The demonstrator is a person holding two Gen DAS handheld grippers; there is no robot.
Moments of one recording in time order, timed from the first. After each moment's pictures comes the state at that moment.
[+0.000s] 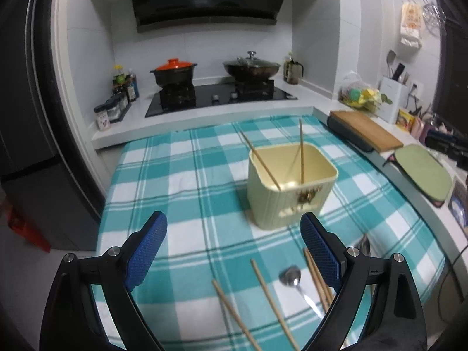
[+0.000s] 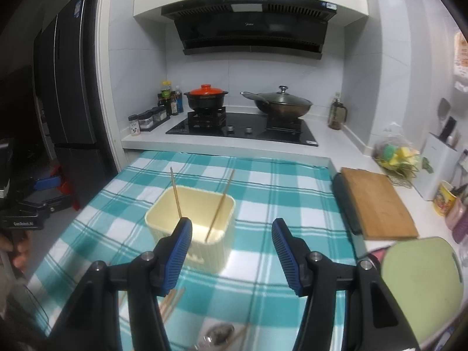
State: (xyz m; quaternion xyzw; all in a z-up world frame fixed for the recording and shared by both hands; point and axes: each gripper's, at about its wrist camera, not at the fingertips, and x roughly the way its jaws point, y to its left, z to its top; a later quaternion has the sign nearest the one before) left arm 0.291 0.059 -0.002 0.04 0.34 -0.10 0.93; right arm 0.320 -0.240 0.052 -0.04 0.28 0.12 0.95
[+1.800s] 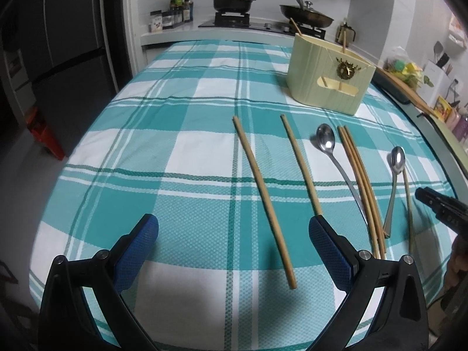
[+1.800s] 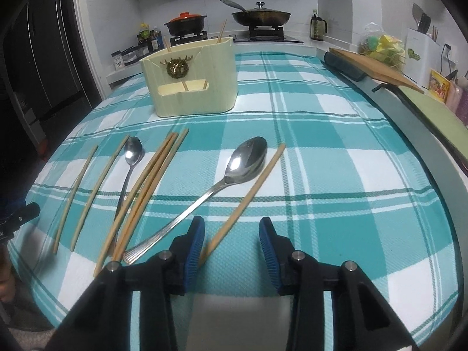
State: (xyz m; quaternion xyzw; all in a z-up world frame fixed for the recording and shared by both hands) left arm 0.167 0.068 -0.167 -0.05 0.43 0.03 0.90; right arm 0.211 -0.220 -0.165 0.02 0.41 0.07 0.91
